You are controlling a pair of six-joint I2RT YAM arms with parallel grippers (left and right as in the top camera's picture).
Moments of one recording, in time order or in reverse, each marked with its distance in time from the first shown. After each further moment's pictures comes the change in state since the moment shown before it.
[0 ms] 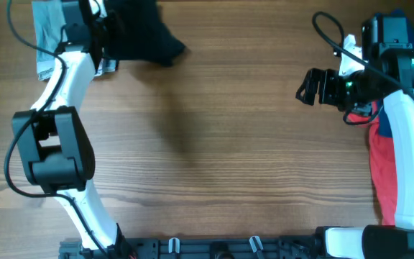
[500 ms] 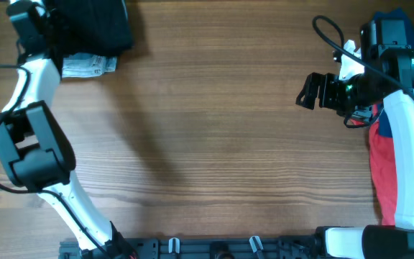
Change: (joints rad) left arm 0.226 0.068 0.002 0.236 -0.190 0.006; right arm 0.000 0.000 0.000 -0.046 0.001 0.019
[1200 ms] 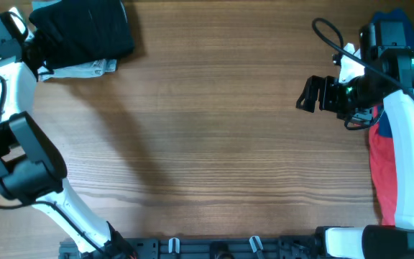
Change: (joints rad) left arm 0.094 -0.063 0.023 -0.468 0.147 -0.063; right arm 0.000 0.000 0.000 -0.035 0.000 -0.001
